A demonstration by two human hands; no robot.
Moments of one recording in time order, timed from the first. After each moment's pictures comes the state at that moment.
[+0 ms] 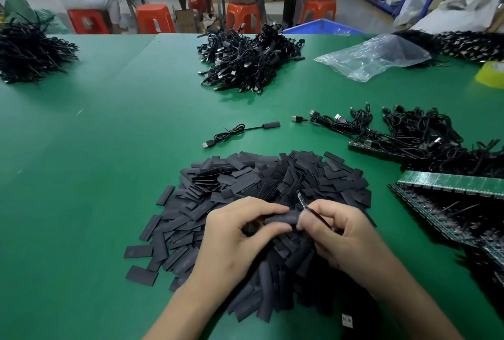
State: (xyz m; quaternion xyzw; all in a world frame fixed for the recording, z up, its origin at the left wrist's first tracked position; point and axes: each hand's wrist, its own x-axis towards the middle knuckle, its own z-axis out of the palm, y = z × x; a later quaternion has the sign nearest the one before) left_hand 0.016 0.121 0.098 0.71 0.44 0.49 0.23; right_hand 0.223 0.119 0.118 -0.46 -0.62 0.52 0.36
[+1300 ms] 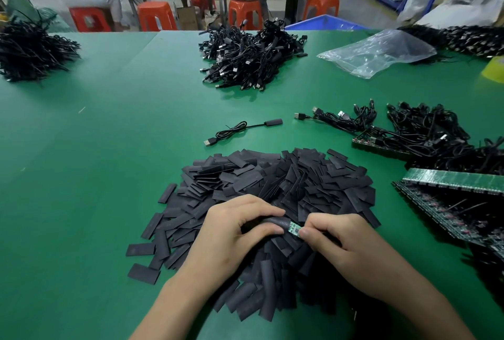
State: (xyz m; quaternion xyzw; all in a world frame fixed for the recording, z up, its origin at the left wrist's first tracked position) left_hand 0.000 0.129 0.093 0.76 0.44 0.42 0.23; right_hand 0.235 0.121 0.110 -0.47 -0.79 0.32 0.22
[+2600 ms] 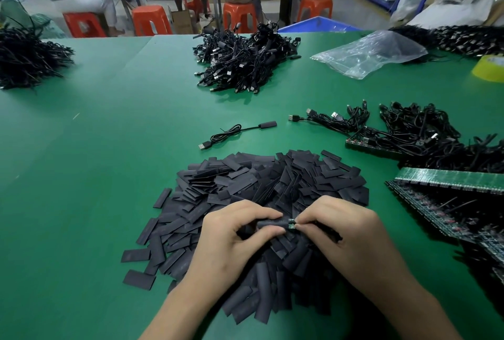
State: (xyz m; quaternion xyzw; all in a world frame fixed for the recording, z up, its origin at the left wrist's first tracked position) left_hand 0.011 0.121 0.094 0.72 0.45 0.46 0.25; right_hand 0.232 0.122 0.114 -0.43 -0.82 0.11 0.36
